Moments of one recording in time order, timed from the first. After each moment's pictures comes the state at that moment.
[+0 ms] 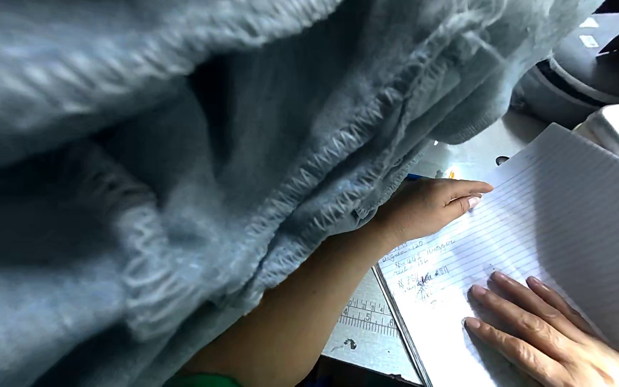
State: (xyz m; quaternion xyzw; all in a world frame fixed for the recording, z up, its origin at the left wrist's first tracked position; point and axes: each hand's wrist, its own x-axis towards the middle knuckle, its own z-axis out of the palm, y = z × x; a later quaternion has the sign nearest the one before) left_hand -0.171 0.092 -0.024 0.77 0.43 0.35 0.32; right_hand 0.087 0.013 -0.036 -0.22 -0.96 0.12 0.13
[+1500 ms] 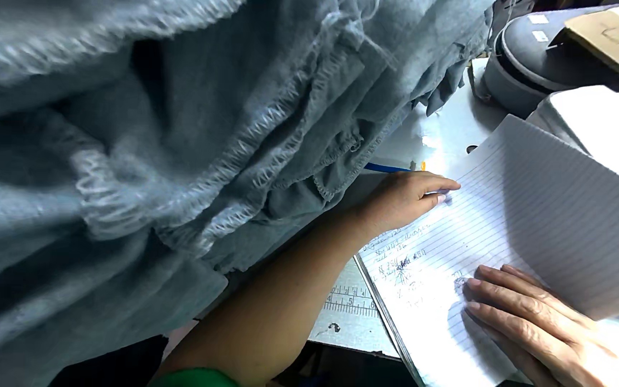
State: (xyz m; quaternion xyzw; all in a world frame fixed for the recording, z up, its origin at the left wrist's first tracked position) left_hand -0.170 0.091 -0.031 0.80 0.42 0.34 0.26; right_hand 0.096 0.009 -0.051 -0.22 -0.93 0.11 0.28
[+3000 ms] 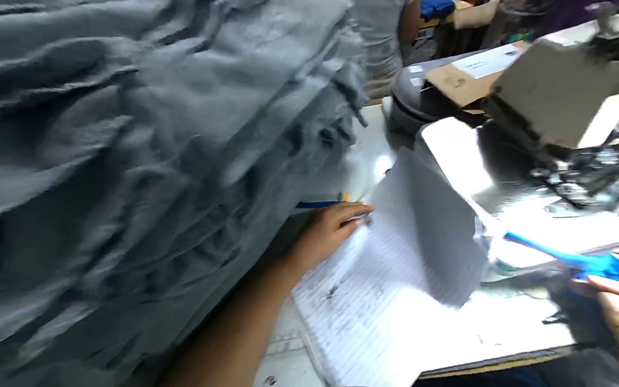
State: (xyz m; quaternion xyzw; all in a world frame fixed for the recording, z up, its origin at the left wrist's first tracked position) left_hand -0.168 0.082 -0.023 0.81 0.45 0.30 0.21; right_hand 0.220 -0.021 -0.057 -0.47 -0.68 0.16 0.54
